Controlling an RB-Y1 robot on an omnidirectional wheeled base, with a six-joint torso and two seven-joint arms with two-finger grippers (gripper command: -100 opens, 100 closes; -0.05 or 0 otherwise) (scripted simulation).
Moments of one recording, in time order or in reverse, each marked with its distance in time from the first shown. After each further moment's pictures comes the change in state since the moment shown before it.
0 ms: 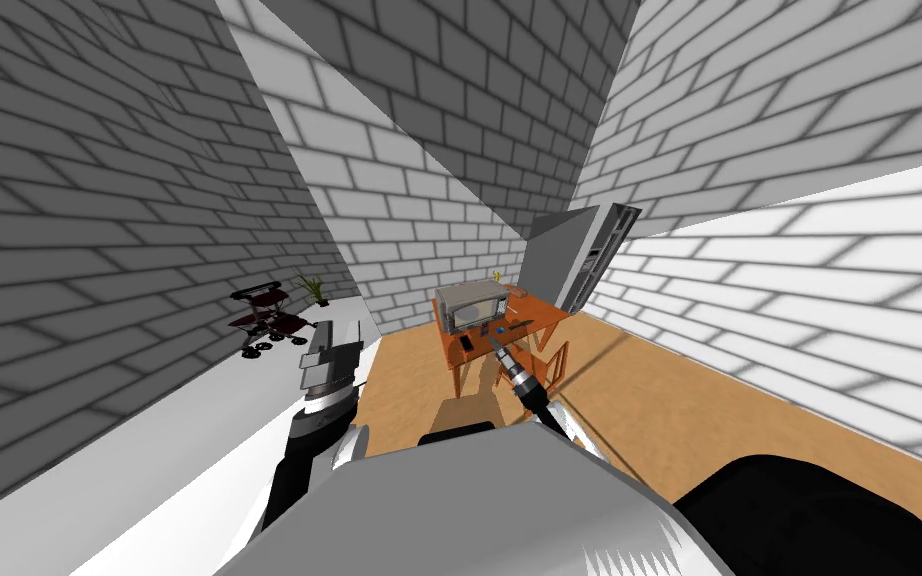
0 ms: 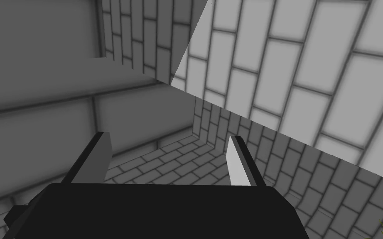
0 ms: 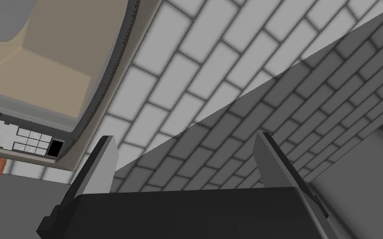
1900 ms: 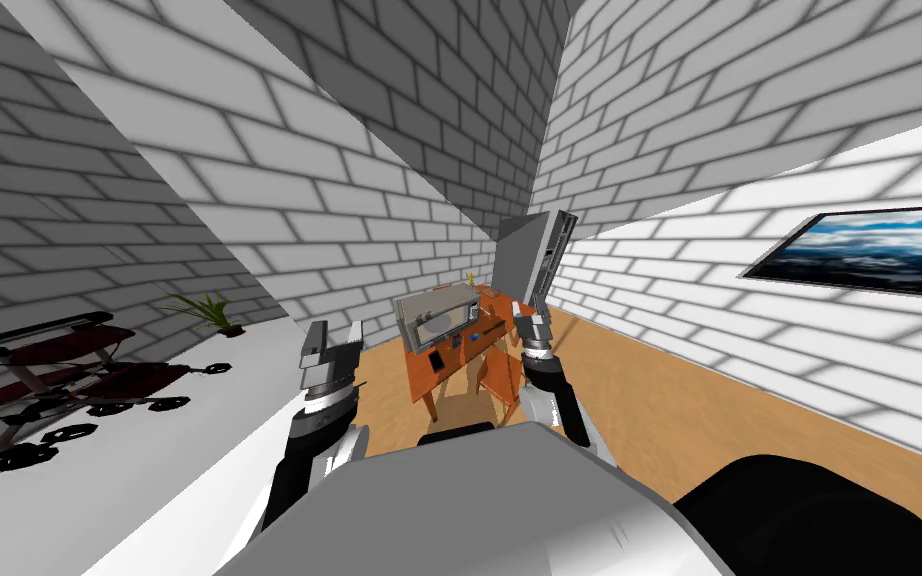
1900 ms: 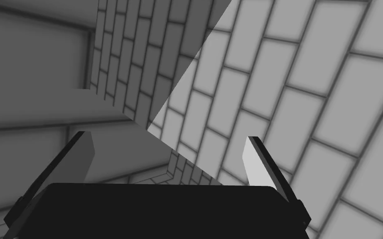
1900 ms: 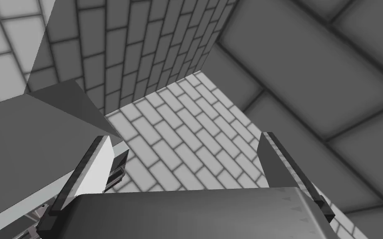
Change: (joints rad) left arm 0.000 0.000 0.000 0.000 0.000 0.000 0.000; right arm -0.011 0.263 -0.076 -0.436 -0.435 -0.030 -0.023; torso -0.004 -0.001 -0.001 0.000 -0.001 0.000
